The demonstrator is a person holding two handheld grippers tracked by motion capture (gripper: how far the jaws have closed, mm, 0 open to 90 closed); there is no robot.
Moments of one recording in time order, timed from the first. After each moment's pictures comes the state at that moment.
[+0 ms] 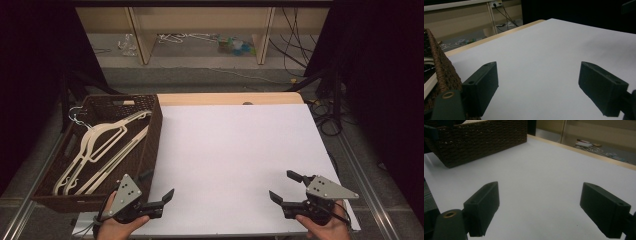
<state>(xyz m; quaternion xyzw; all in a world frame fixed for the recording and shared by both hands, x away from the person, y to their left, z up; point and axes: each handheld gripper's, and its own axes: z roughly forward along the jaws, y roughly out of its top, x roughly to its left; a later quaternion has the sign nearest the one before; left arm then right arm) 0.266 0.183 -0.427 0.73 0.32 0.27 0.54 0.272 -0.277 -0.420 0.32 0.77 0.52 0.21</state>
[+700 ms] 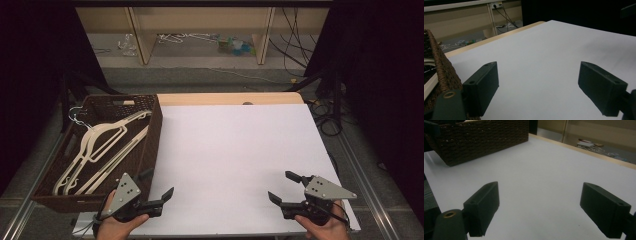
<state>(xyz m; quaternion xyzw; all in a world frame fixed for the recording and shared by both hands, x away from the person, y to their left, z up) 0.270 0.185 -0.426 0.73 0.31 0.27 0.54 0.273 -0.276 -0.422 0.32 0.77 0.51 0.21</state>
